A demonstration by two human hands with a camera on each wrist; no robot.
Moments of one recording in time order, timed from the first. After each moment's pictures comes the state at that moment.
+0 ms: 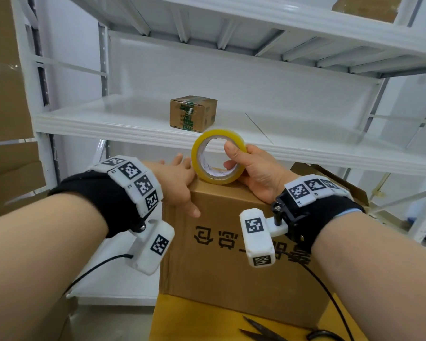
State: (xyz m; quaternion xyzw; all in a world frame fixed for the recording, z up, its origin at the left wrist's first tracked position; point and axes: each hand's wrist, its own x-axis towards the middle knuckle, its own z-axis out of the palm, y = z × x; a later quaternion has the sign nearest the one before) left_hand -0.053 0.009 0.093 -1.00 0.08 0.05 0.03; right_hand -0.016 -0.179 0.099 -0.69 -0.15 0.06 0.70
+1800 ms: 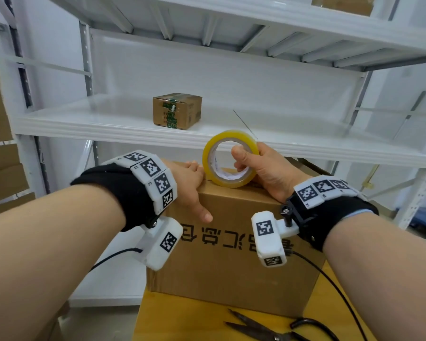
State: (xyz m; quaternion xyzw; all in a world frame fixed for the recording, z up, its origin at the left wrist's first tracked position) left_hand -0.039 -0.042 0.091 -0.99 0.09 0.06 0.10; right_hand -0.011 -0.242 0.093 -0.74 -0.18 0.01 0.65
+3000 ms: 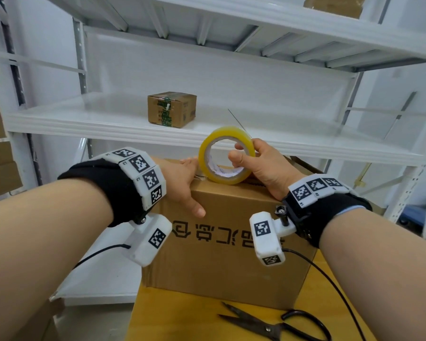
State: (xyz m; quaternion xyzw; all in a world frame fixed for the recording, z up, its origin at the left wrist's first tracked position) left_hand -0.040 -0.035 0.092 -0.99 0.12 0.05 0.02; right_hand -0.023 -0.253 0.095 -0.77 -0.19 -0.04 0.61
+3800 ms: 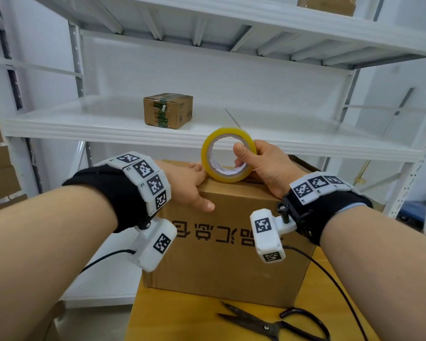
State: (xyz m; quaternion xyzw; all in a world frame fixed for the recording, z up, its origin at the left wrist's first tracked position) left_hand -0.053 -0.063 0.099 -0.99 0.14 0.08 0.05; right_hand -0.020 -0.262 0.094 -0.77 -0.17 -0.07 0.61
